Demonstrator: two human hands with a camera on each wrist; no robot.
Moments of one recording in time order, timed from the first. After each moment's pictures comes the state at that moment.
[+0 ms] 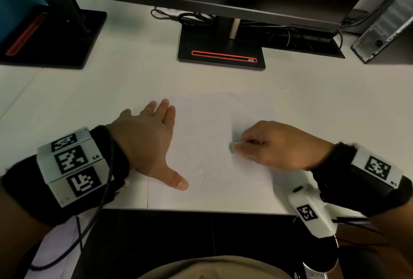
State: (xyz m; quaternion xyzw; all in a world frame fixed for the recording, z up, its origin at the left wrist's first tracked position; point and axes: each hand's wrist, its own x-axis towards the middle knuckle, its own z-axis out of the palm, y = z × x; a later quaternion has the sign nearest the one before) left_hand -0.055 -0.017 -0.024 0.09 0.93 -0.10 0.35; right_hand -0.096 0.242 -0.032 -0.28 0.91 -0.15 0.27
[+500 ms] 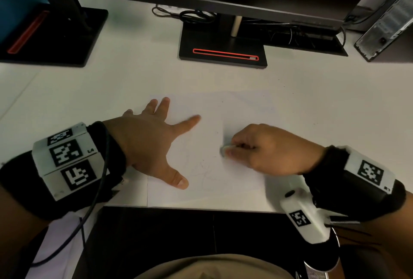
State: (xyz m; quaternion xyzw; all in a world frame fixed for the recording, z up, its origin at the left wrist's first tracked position) left_hand -0.057 -0.020 -0.028 0.10 0.92 -0.05 0.36; right_hand -0.089 0.228 -0.035 -0.29 0.90 -0.17 0.27
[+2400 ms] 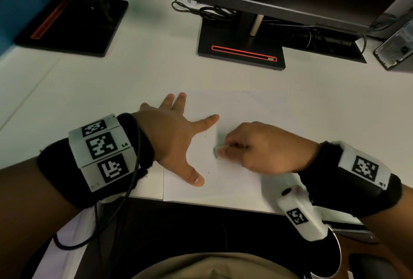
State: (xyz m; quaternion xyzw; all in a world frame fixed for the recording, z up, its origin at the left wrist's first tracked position) left_hand -0.056 -0.019 -0.030 0.11 0.93 -0.05 0.35; right_hand -0.086 0.186 -0.033 -0.34 0.88 -0.13 0.30
